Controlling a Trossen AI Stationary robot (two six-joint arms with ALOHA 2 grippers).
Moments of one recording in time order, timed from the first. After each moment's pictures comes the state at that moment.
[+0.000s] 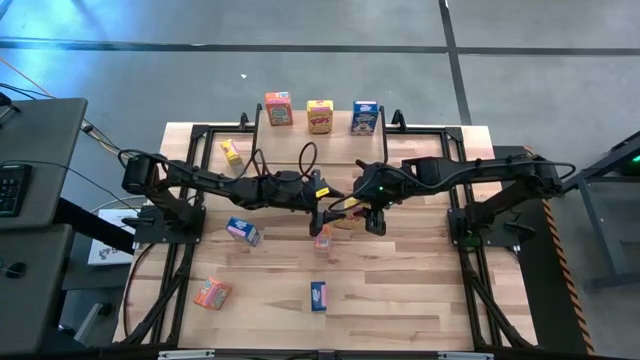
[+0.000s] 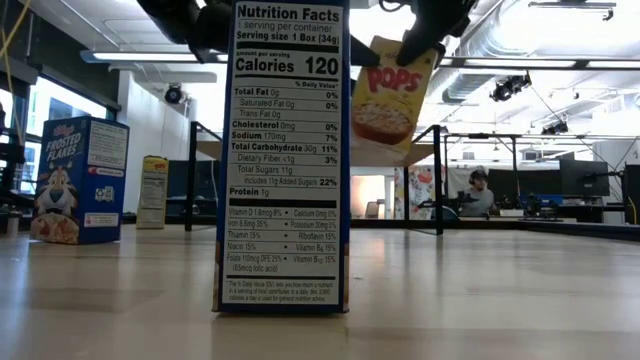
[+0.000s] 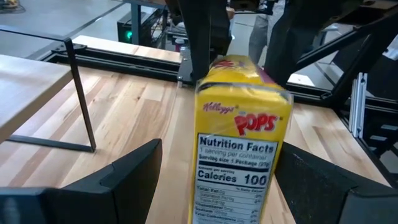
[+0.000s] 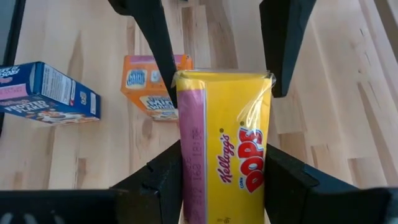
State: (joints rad) left arm 0.03 1.64 0.94 0.42 0.02 -0.15; right arm 0.01 1.42 1.26 -0.75 -0.04 0.10
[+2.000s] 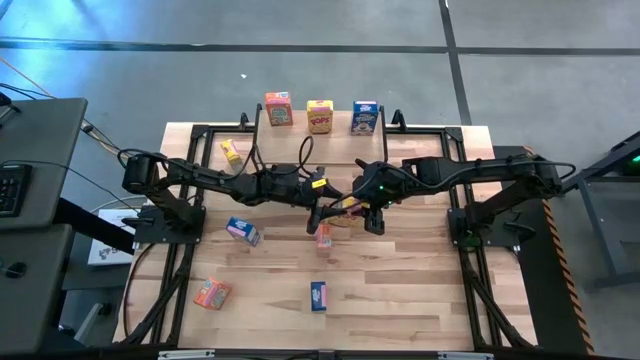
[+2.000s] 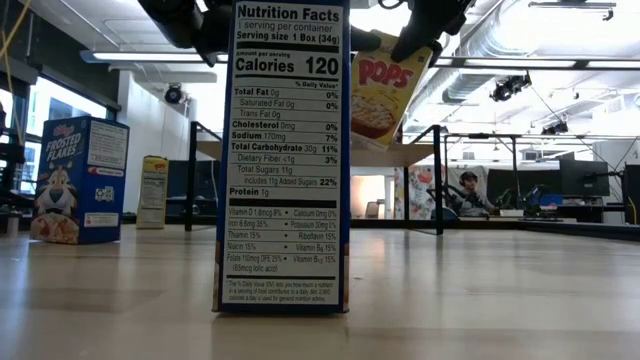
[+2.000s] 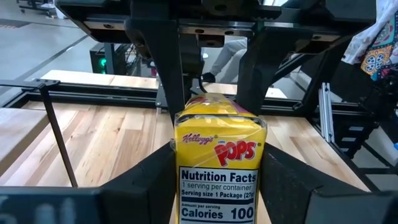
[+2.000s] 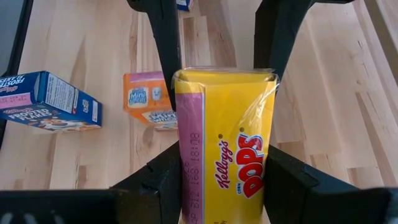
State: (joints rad) left arm 0.06 1.64 0.94 0.52 0.17 -0.07; right arm 0.01 1.42 1.26 -0.72 -0.03 0.10
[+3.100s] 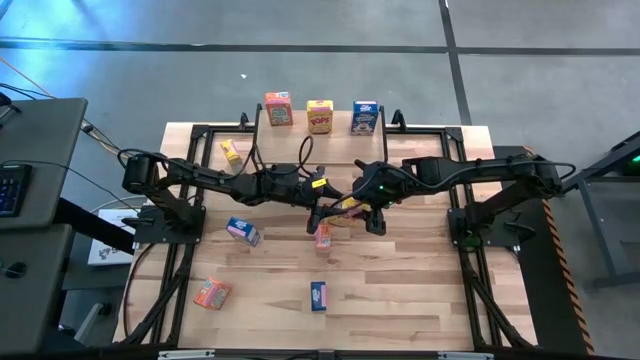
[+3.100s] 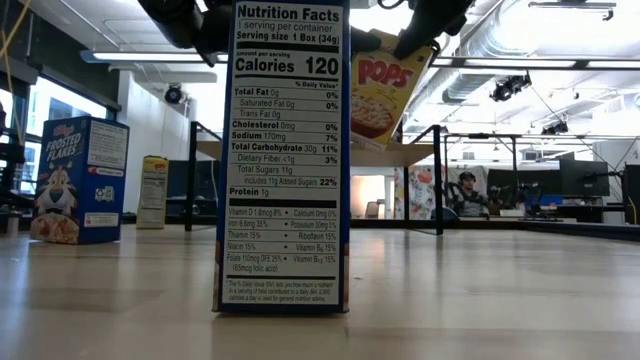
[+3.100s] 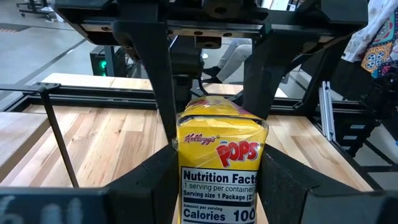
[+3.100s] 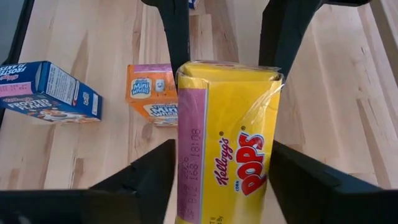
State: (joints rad) left arm 0.06 1.64 0.94 0.52 0.17 -0.06; right arm 0.01 1.42 1.26 -0.73 -0.05 0.05
